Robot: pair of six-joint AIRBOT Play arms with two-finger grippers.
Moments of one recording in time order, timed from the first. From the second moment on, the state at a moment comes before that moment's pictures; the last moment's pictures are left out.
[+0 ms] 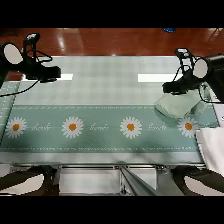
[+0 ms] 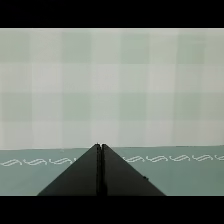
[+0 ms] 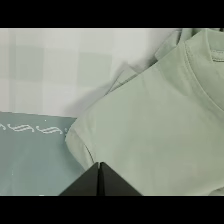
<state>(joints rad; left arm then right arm) -0.09 -1.33 1.34 1.50 -1.15 -1.66 0.18 -1.27 1.22 -1.69 1.23 1.70</state>
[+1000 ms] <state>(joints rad) -0.09 -1.33 1.34 1.50 -1.15 -1.66 0.18 -1.27 1.22 -1.69 1.15 1.70</state>
